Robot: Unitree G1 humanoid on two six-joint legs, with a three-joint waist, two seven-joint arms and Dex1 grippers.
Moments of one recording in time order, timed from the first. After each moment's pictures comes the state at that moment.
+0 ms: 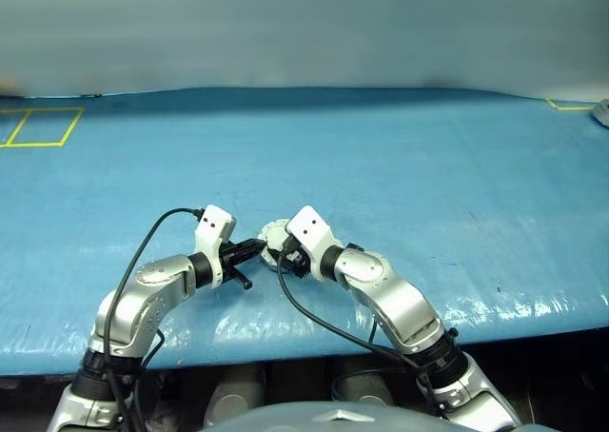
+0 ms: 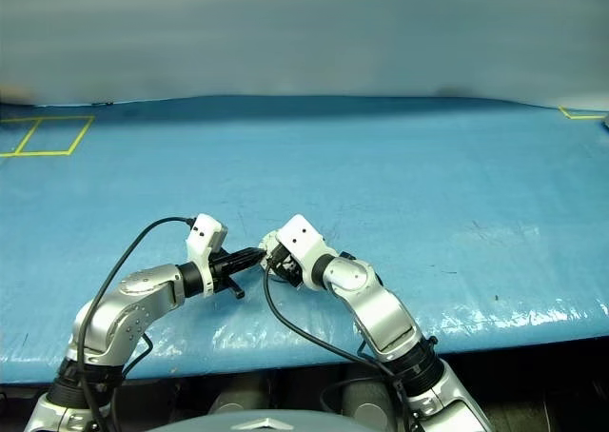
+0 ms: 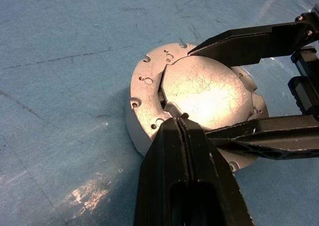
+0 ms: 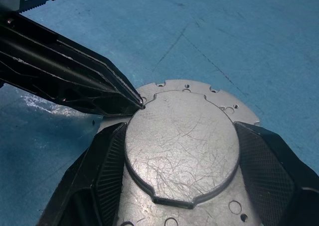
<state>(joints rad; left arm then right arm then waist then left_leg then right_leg) -0.09 0.46 -0.09 -0.28 -0.47 0.75 -0.56 -0.26 -0.19 0.48 -0.28 0.04 0.77 0.37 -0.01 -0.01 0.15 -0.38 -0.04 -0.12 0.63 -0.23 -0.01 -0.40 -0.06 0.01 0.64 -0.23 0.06</state>
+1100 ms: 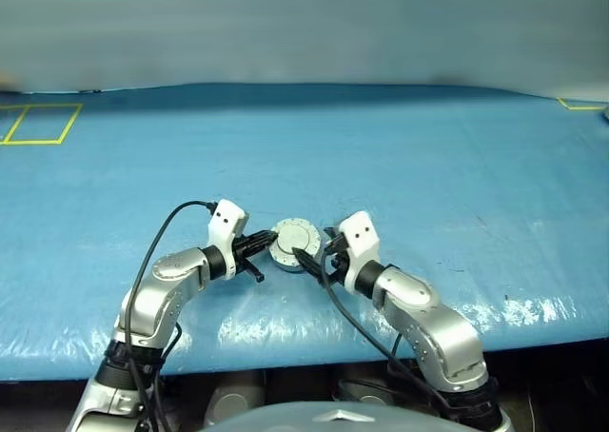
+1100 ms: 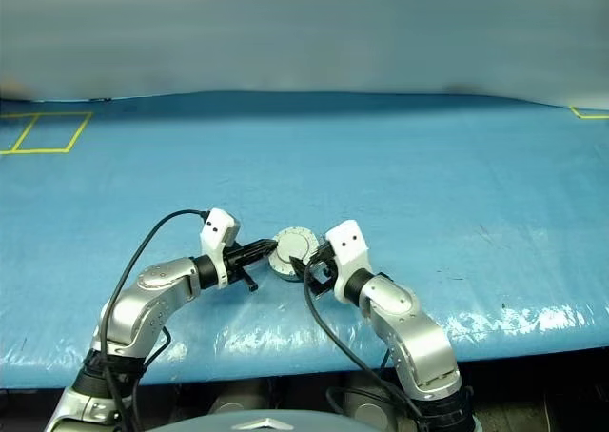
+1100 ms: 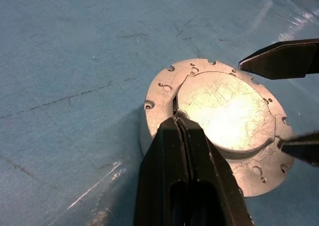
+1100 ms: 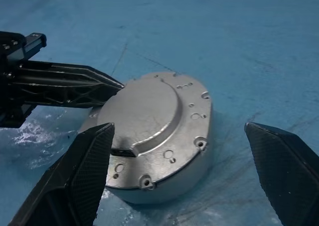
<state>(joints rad) -0.14 0.38 -0.11 -0.21 -0.37 0.64 -0.61 0.01 -0.12 0.15 -0.52 0.24 0.82 0.34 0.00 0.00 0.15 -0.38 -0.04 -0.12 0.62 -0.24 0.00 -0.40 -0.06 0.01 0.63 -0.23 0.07</state>
